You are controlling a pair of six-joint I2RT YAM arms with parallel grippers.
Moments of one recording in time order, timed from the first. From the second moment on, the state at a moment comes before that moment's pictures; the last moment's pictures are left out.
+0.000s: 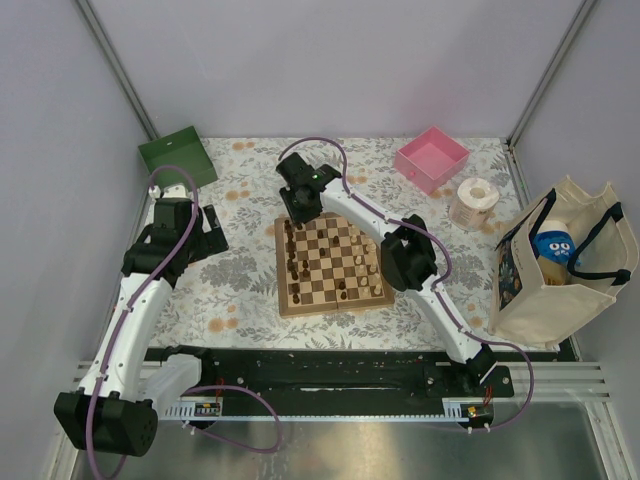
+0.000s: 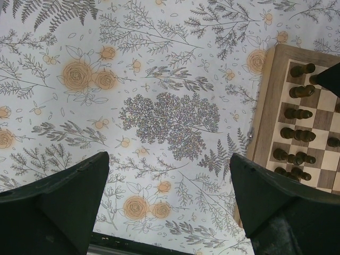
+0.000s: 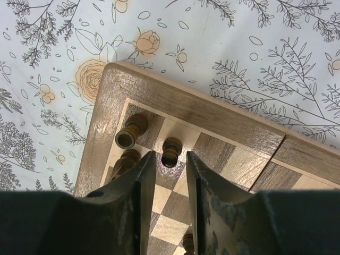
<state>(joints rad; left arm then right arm) -0.10 0.96 0.97 -0.81 -0.20 -0.37 0.77 2.52 2.40 -0.91 0.04 0.29</state>
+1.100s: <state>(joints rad) -0.10 0.96 0.97 -0.81 -0.19 -0.37 0.74 2.24 1.98 -0.78 0.10 0.29</state>
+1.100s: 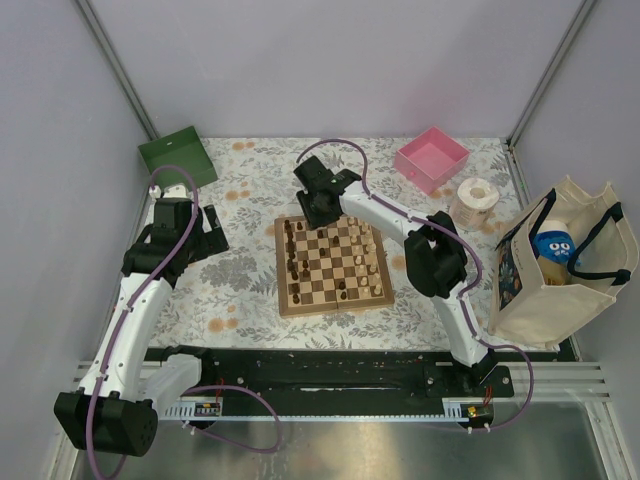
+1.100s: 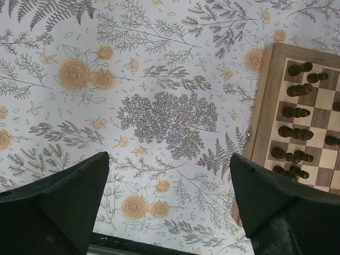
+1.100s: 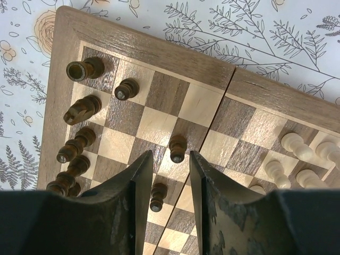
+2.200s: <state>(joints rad) -0.10 0.96 0.97 -0.81 -0.18 -0.37 0.73 2.26 1.96 -0.77 0.09 0.30</state>
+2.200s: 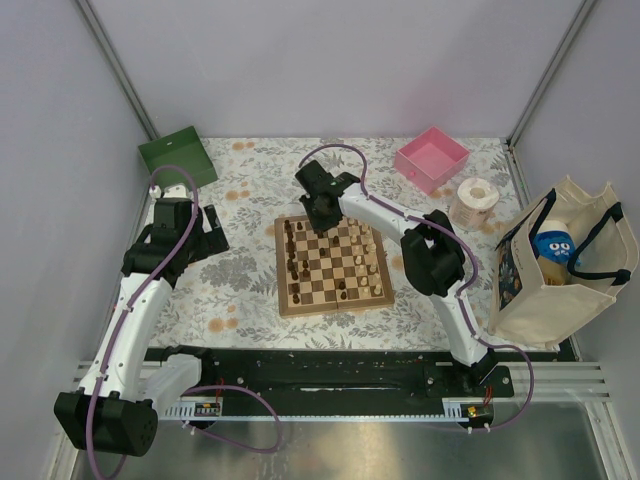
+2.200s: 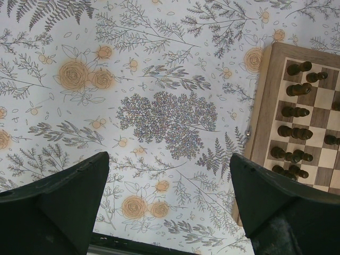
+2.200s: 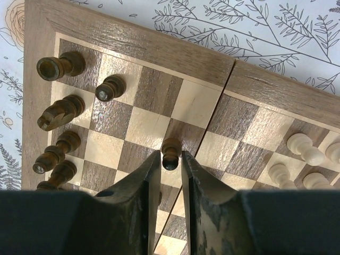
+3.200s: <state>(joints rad) -0.10 0.96 0.97 -0.81 -0.18 -0.37 0.78 2.34 2.10 -0.79 0.04 0.33</state>
